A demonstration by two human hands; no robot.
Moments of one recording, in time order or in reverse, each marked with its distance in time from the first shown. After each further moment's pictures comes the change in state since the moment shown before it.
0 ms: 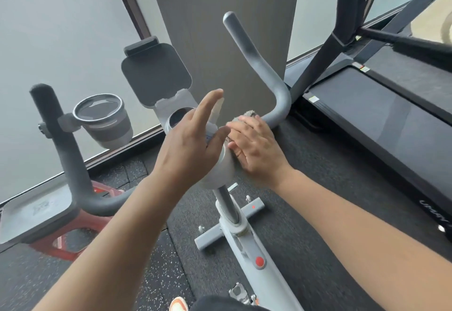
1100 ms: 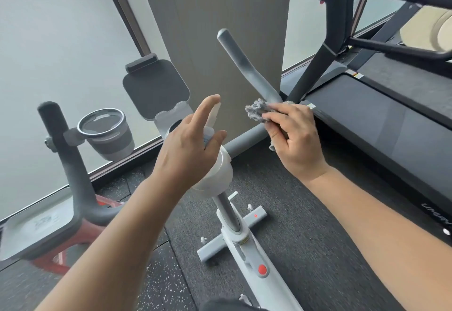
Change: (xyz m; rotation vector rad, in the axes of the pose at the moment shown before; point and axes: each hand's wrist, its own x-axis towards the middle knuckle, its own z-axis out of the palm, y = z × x) left_hand 0.008 0.004 -0.007 0.032 -0.015 0.018; right_hand 0.000 0.028 -0.067 0.059 0.427 0.116
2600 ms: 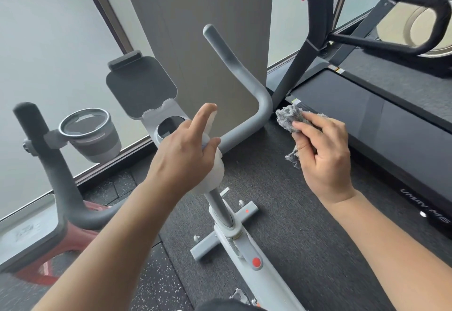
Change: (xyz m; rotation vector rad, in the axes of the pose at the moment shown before) left_hand -0.010 0.006 0.003 0.087 -0.087 0.031; right_hand -0.042 -0.008 -0.057 -0.162 0.127 0.068
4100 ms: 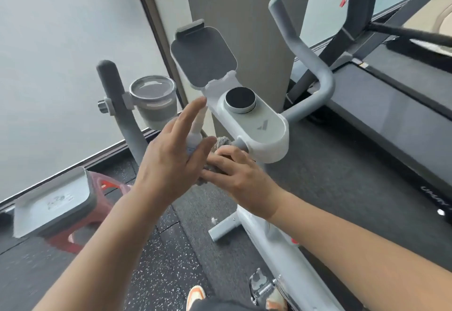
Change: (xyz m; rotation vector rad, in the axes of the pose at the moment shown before) left_hand -0.096 -0.126 -0.070 -0.204 0.143 0.023; right_hand -0.072 -0.203 0.135 0.161 -0.509 -0.486
